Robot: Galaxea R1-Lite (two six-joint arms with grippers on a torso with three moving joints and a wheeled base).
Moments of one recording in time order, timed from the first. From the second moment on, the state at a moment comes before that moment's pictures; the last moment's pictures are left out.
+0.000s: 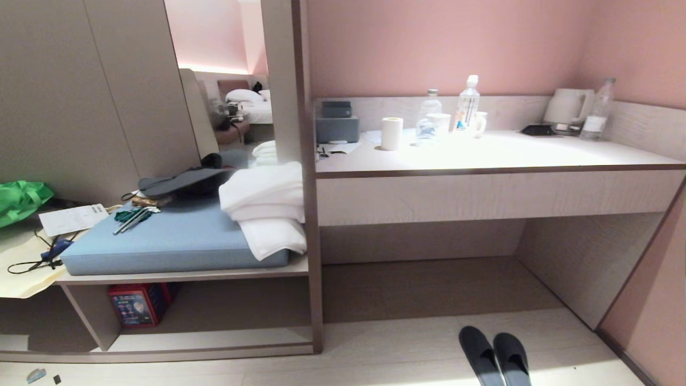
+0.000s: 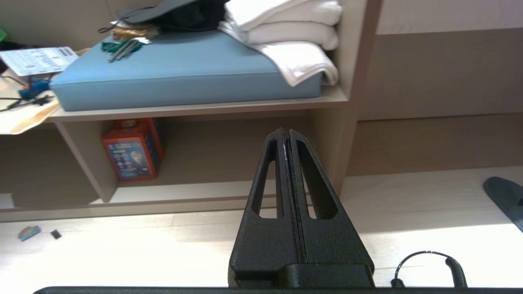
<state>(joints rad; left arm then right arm) 0.00 0.00 0.00 0.00 0.00 -0.01 0.00 0.00 0.00 0.00 0.01 -0.05</state>
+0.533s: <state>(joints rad) 0.00 0.00 0.00 0.00 0.00 -0.01 0.00 0.00 0.00 0.00 0.01 -0.05</state>
